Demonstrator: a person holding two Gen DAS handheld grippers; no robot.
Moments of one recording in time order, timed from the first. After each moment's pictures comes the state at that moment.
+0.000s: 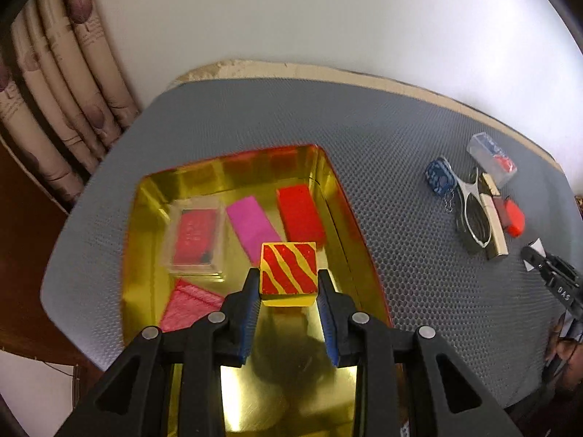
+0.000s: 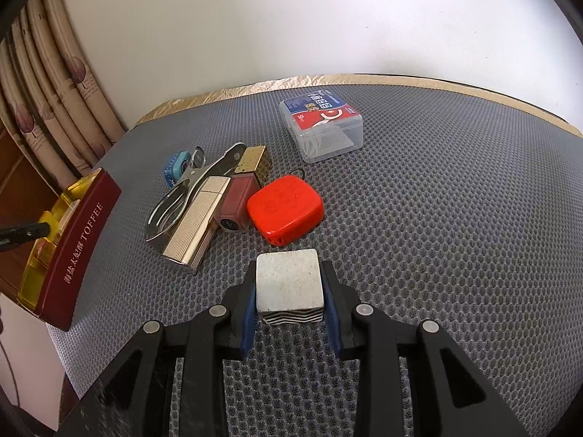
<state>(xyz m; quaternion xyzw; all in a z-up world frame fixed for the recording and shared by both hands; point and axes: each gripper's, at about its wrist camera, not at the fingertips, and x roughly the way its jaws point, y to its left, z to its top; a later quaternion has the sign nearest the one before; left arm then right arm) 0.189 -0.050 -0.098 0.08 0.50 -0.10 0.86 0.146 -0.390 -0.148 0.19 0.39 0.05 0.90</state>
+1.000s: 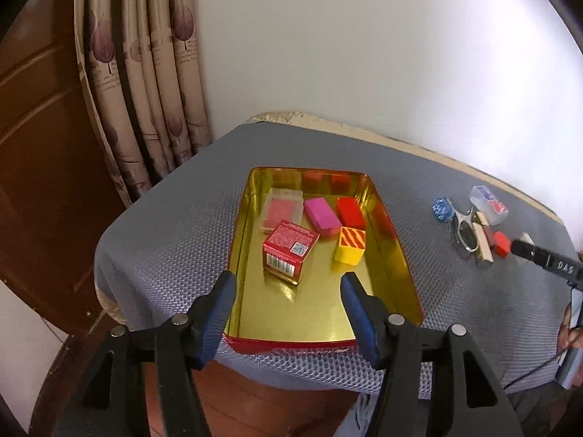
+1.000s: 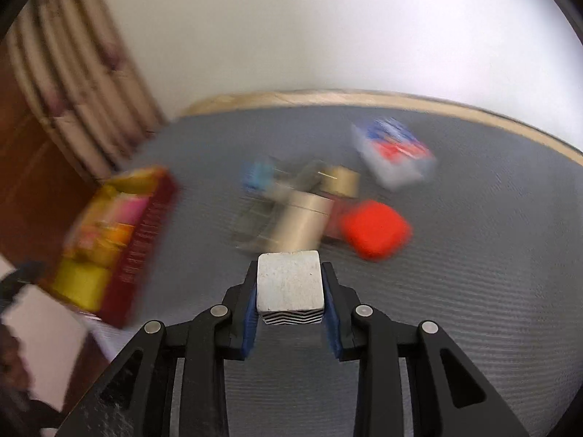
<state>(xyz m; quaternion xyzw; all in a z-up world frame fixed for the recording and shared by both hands) 0.058 0.028 -0.056 0.01 0.37 -0.03 0.93 0.142 -0.309 -0.063 0.17 0.37 0.15 0.90</state>
